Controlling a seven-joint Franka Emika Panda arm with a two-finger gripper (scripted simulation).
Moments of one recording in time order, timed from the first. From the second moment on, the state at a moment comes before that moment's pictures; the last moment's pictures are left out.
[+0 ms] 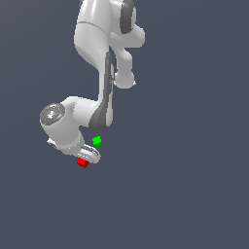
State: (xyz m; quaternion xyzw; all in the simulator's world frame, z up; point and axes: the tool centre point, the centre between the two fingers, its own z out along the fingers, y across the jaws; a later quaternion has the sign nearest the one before) arm 0.063 -0.197 0.070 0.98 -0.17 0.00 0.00
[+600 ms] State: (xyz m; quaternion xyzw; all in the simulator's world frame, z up) arm 0.063 -0.198 0.042 0.98 -0.18 0.00 0.00
